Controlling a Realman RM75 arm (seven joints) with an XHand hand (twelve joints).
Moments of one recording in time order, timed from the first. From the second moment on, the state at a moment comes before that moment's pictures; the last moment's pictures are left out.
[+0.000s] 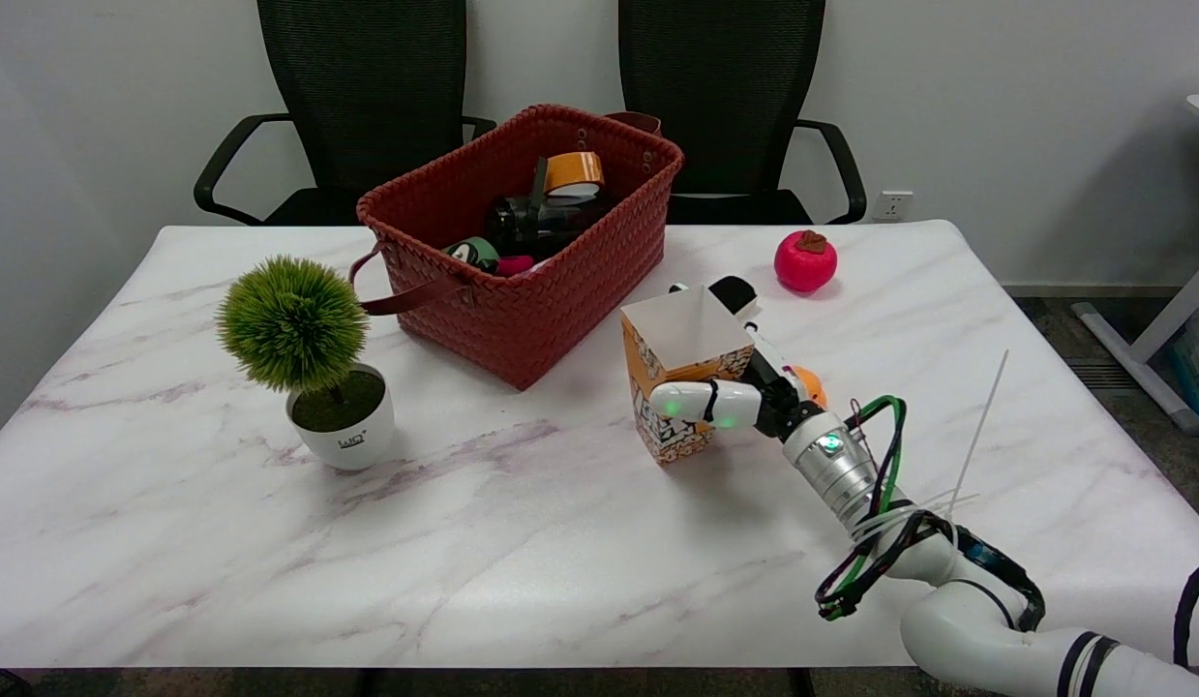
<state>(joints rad) -0.04 -1.00 -2.05 1.26 0.79 0.66 1.21</state>
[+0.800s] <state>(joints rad) -0.04 -1.00 -2.06 1.25 0.79 0.68 1.23</state>
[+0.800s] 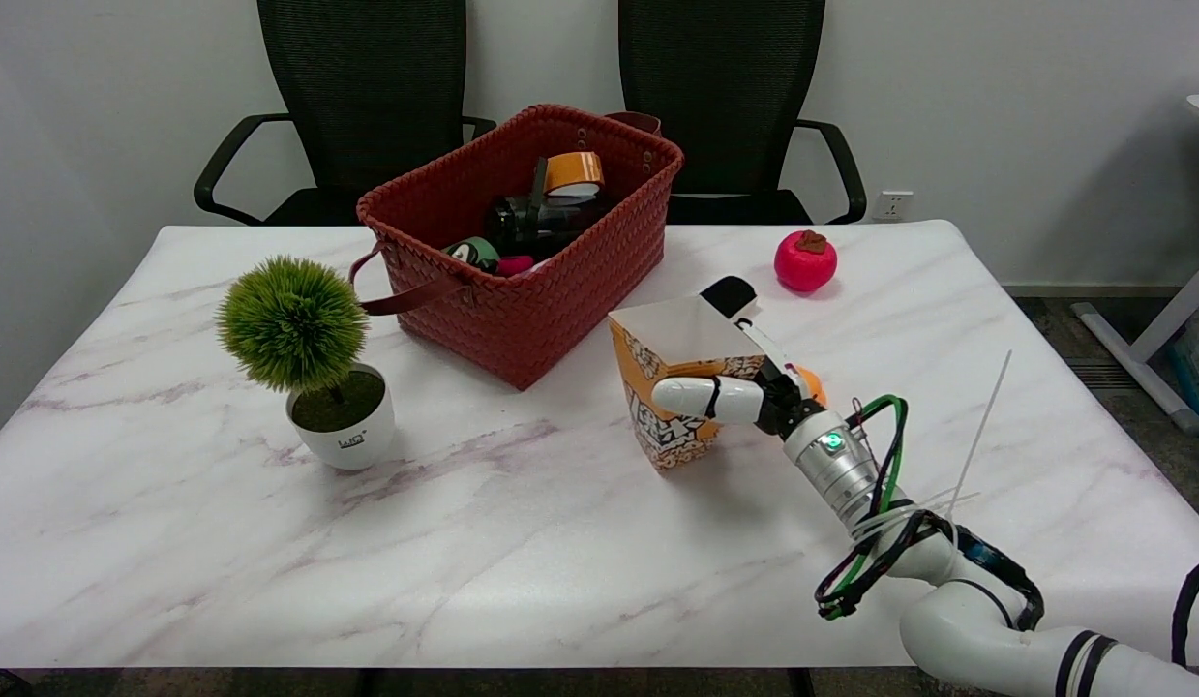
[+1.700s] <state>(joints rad) -0.04 -1.00 -1.99 1.28 0.76 0.72 1.25</state>
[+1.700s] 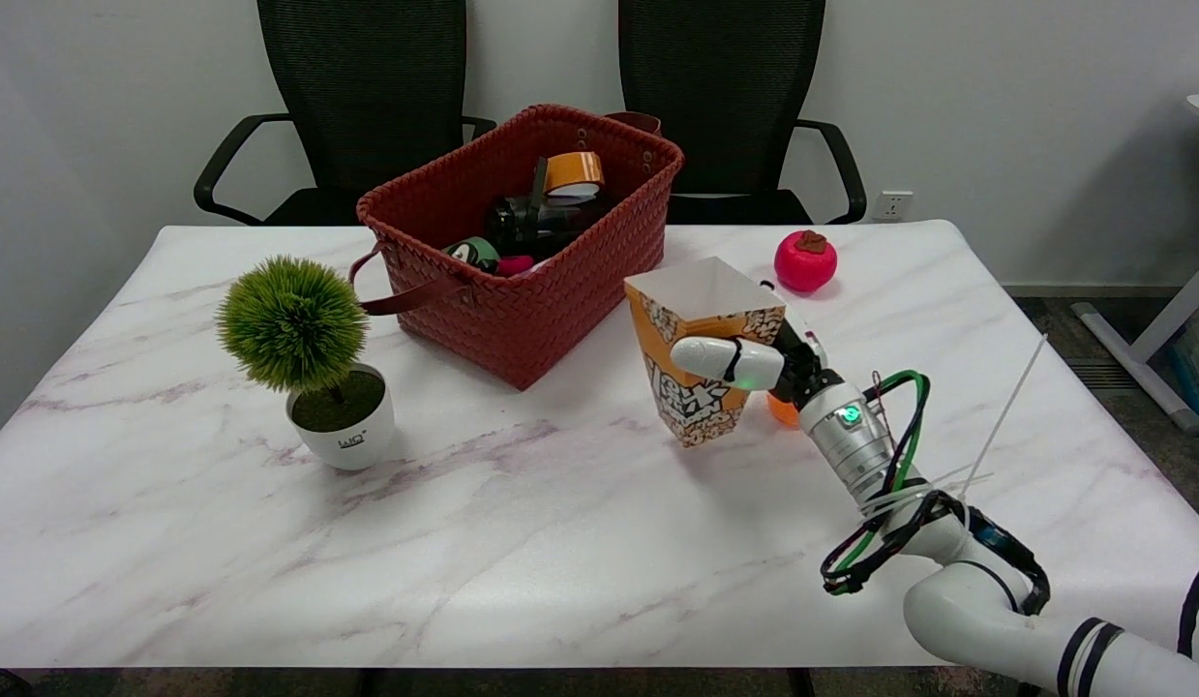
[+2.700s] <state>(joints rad) 0.04 -0.99 -1.92 1.33 0.73 0.65 1.25</state>
